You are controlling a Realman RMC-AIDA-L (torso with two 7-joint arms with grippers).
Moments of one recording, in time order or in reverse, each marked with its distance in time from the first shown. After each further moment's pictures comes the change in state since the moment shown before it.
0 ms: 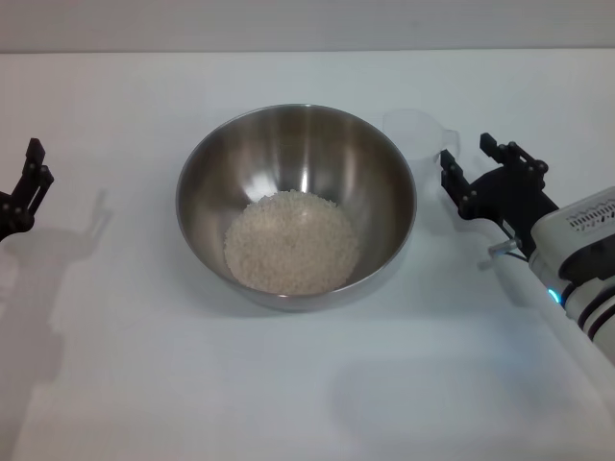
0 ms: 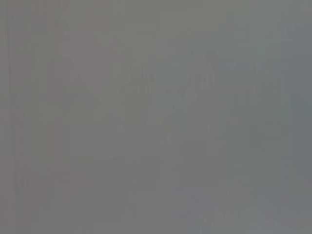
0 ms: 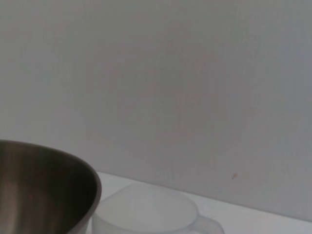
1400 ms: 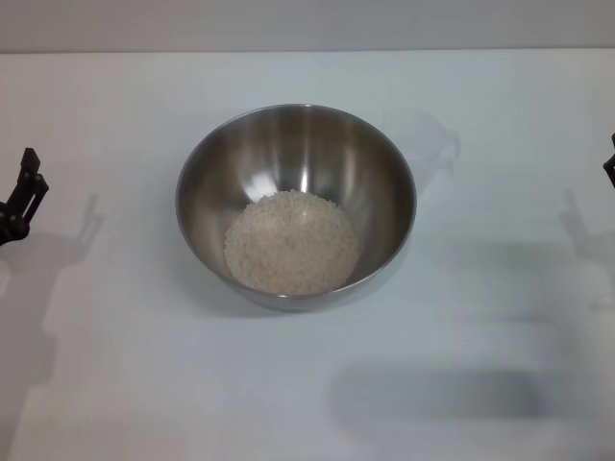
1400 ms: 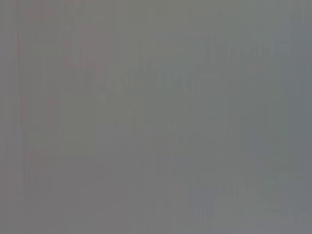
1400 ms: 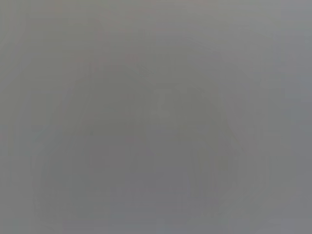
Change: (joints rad) left arm 0.007 0.000 -0.004 0.011 -0.006 -0.016 -0.025; right arm -0.280 -0.001 0.043 0.016 0.063 -0.593 0.019
